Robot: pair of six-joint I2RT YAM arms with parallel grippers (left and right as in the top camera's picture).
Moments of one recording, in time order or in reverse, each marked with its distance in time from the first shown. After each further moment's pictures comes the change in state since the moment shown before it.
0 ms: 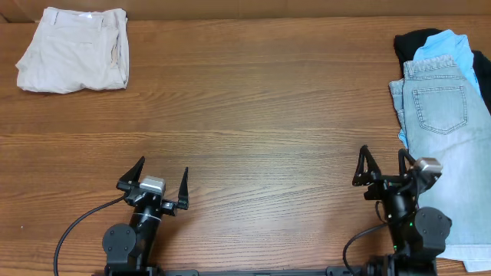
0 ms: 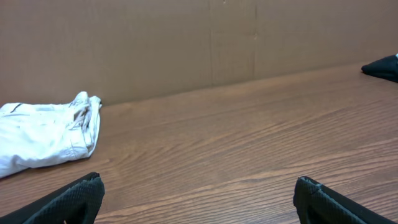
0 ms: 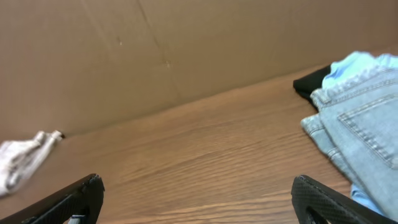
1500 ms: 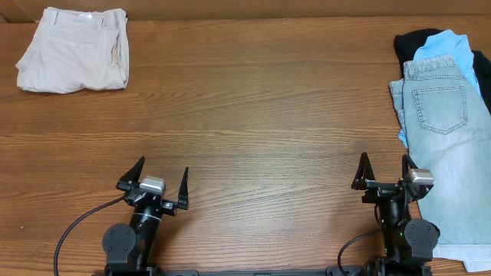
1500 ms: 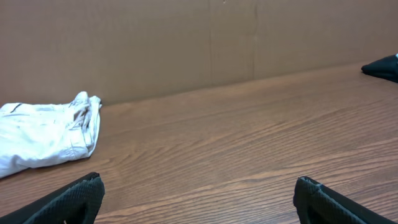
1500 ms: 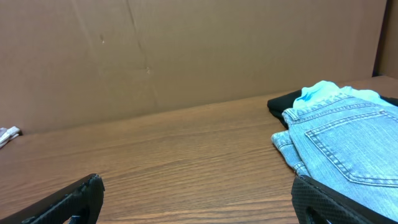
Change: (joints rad) left arm 0.000 0.000 0.000 0.000 0.000 0.000; right arm 0.000 -0.174 -0.169 0.075 0.081 -0.119
